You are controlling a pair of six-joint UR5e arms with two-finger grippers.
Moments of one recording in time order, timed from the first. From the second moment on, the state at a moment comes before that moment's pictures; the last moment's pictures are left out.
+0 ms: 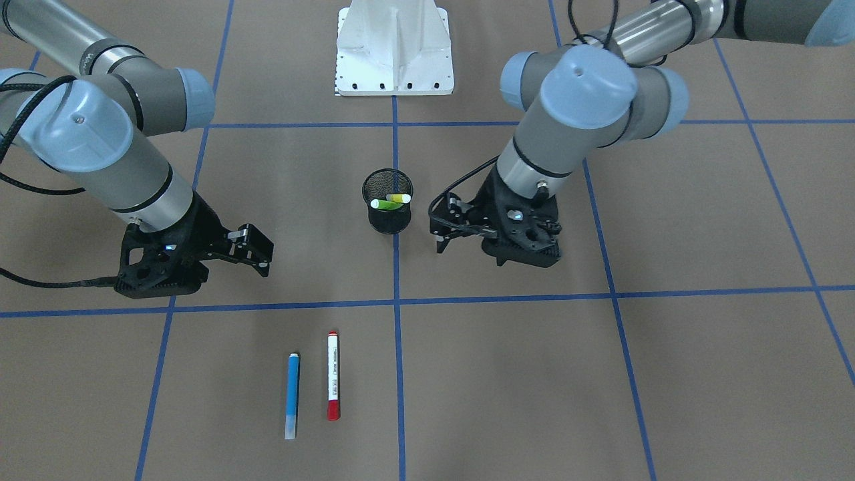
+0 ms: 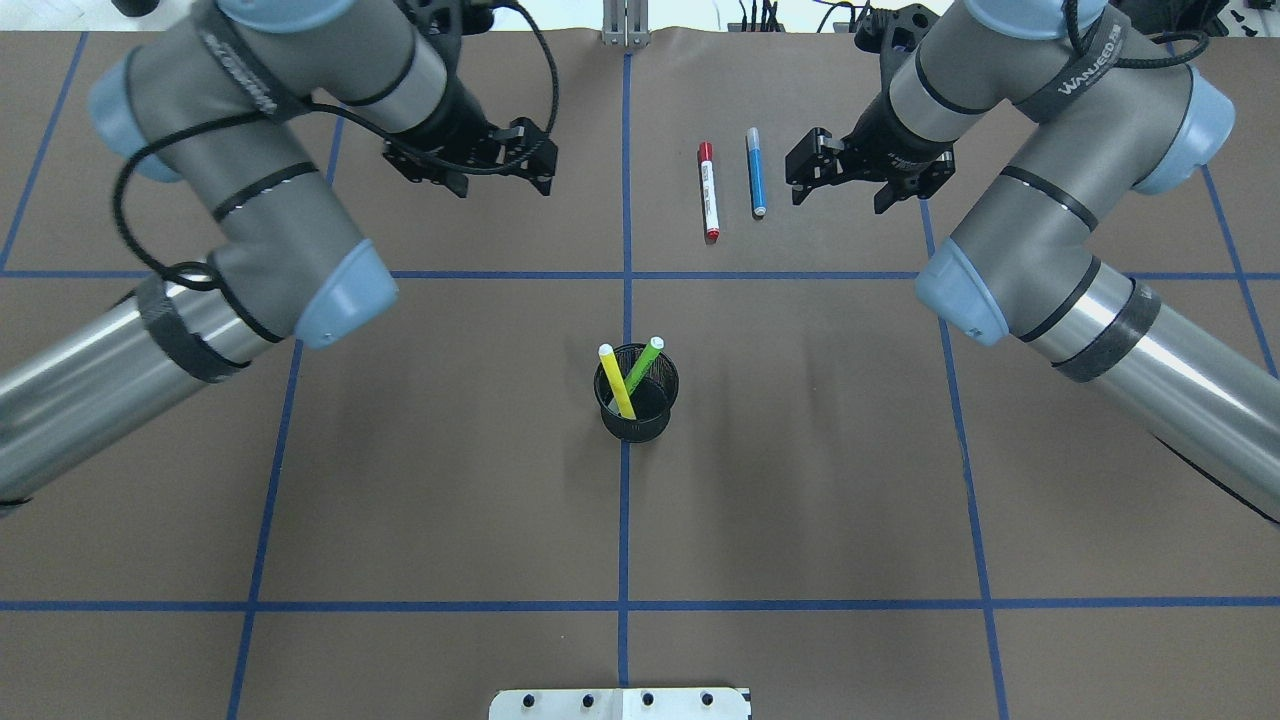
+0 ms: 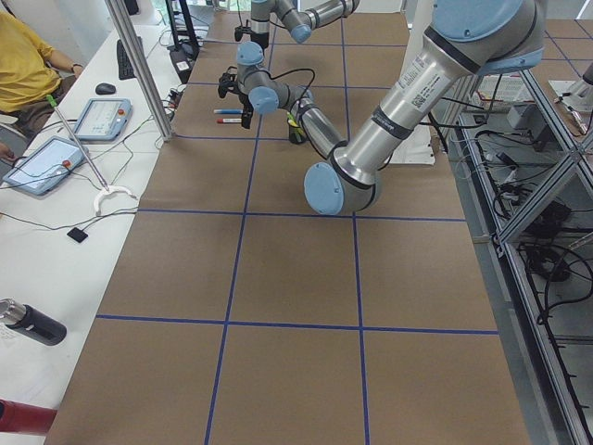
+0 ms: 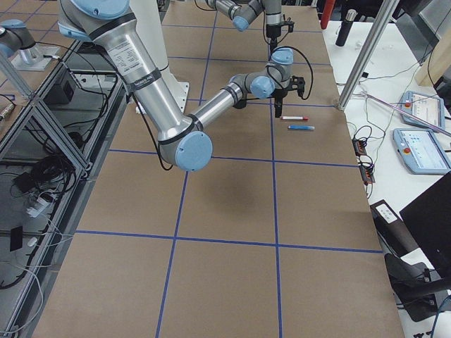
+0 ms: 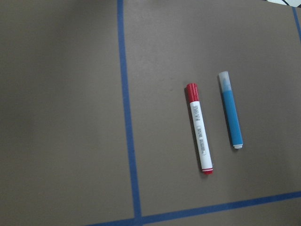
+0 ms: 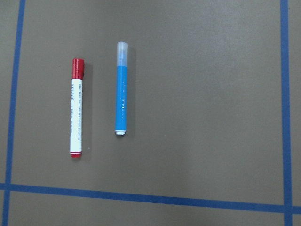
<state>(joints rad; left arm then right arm) -0.86 -2.28 -1.61 -1.79 -2.18 -0.95 0.88 -0.98 1.63 -1.41 2.16 1.03</state>
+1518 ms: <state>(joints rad) -0.98 -2.06 -1.79 -1.68 -2.32 -0.67 0.61 -0.92 1.63 -1.17 2.03 1.26</state>
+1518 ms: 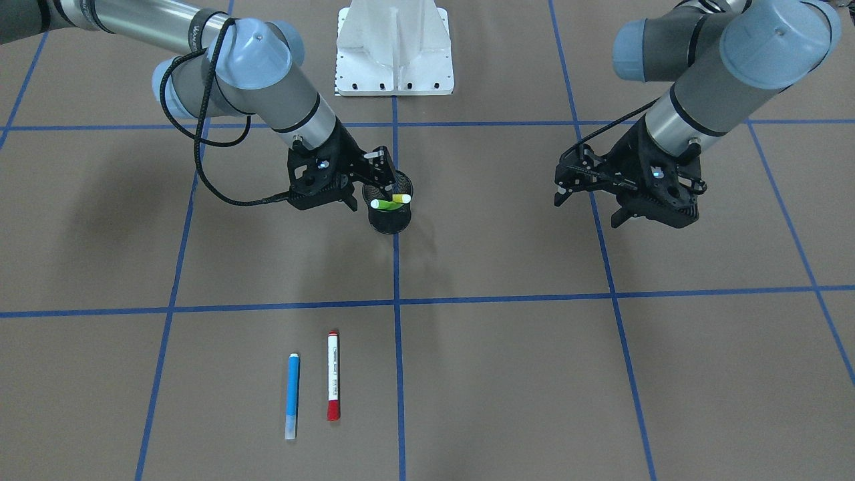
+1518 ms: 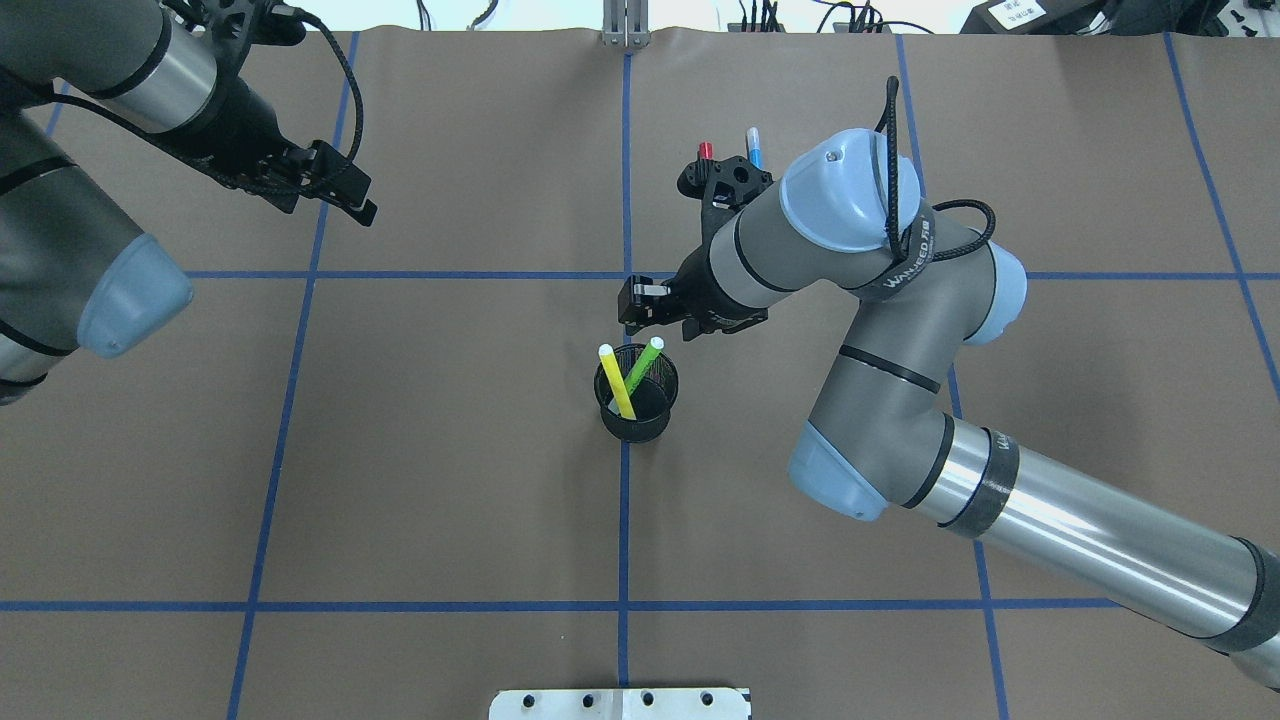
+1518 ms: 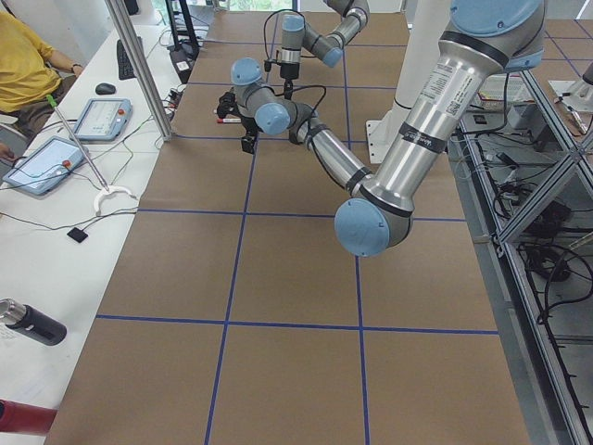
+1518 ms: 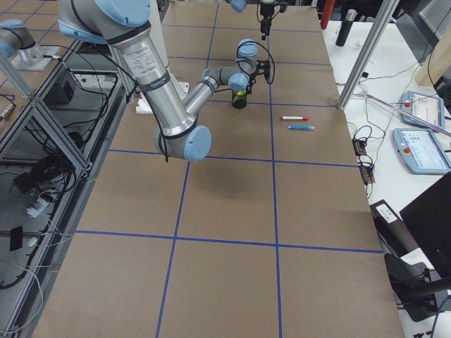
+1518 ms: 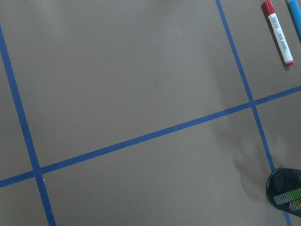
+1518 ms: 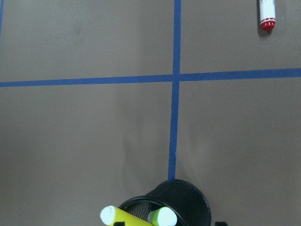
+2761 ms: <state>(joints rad) -0.97 -2.06 -1.80 -1.68 -2.32 -0.68 0.59 -0.91 1.60 -1.18 2.03 1.25</state>
